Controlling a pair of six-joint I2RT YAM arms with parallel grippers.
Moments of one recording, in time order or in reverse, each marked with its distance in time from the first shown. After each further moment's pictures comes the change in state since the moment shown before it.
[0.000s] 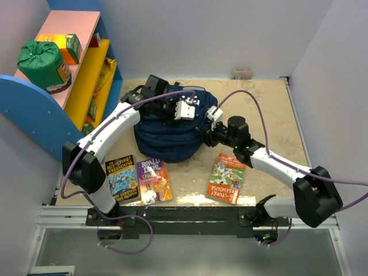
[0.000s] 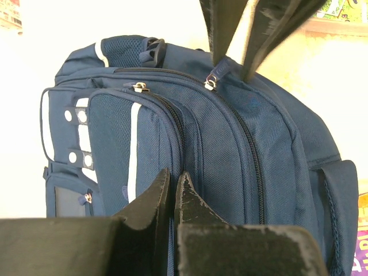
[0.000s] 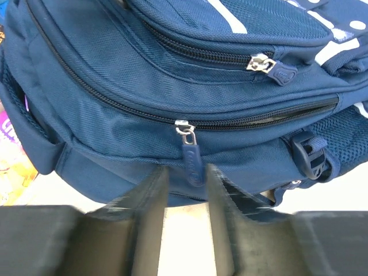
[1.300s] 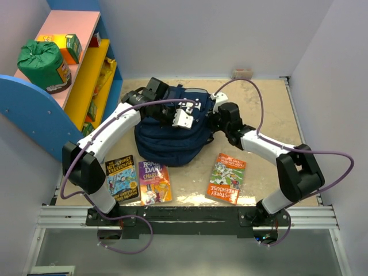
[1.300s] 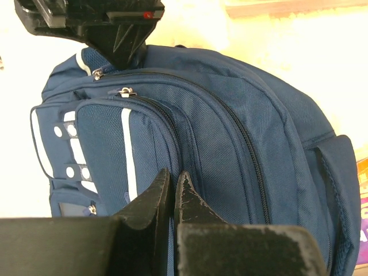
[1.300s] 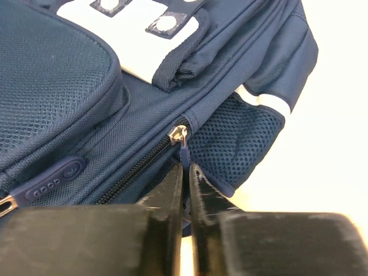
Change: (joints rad) left arm -0.012 -0.002 0.000 -0.126 0.051 0.201; right arm -0.055 0.263 0.228 -0.111 0.369 0.173
